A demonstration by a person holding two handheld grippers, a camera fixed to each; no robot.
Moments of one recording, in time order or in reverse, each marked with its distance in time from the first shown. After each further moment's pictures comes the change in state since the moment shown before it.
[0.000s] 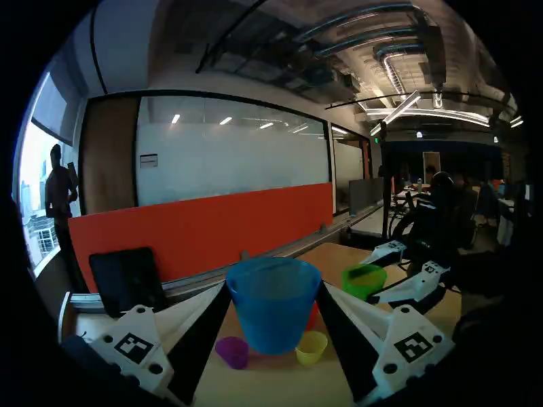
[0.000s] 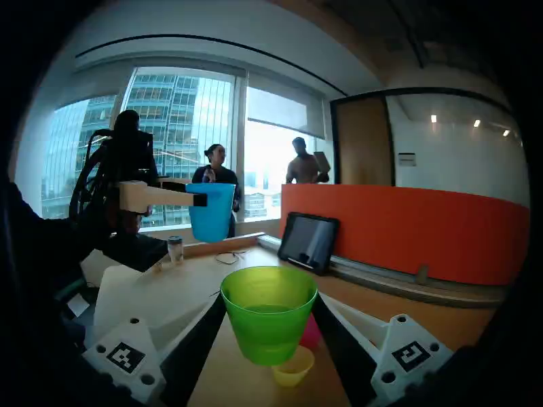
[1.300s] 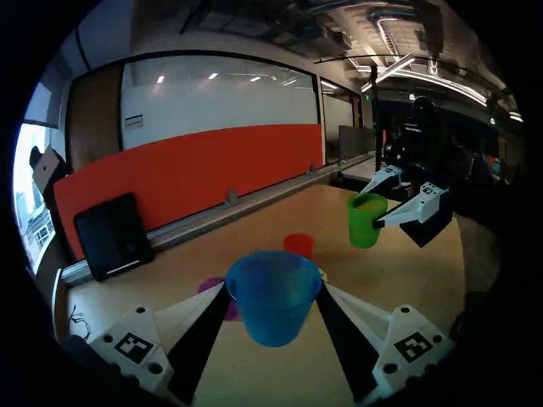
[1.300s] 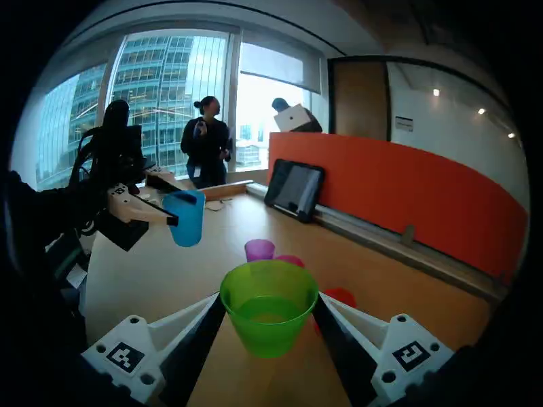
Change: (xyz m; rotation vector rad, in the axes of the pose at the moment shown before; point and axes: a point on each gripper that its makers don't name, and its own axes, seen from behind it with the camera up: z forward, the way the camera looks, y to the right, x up) left arm -0.128 0.011 0.007 -0.063 -0.249 0.034; right arm -0.069 0.047 -0.045 -0.023 -0.265 -0.018
